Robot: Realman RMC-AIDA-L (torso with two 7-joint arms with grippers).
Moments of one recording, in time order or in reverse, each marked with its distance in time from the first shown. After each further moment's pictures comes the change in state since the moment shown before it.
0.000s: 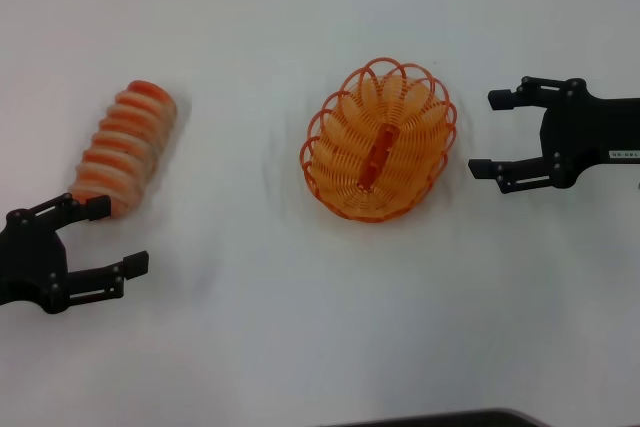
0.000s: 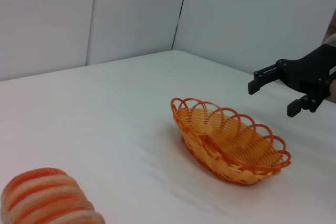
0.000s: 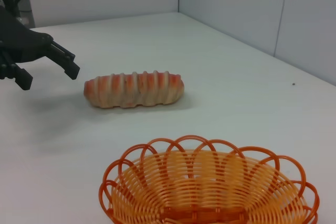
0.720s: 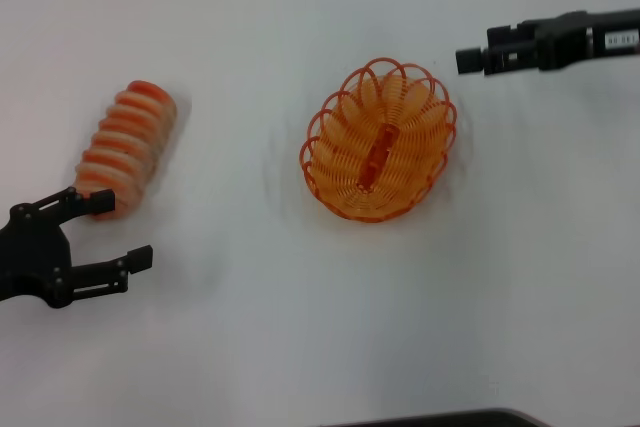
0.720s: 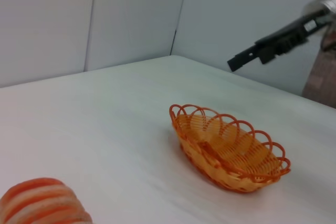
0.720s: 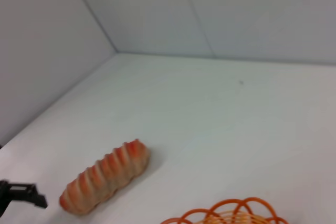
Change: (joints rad) left arm -0.007 -0.005 -0.005 0.001 -0.005 0.005 0.001; right arm 0.184 -0.052 0.044 -0.068 -0.086 -0.041 0.818
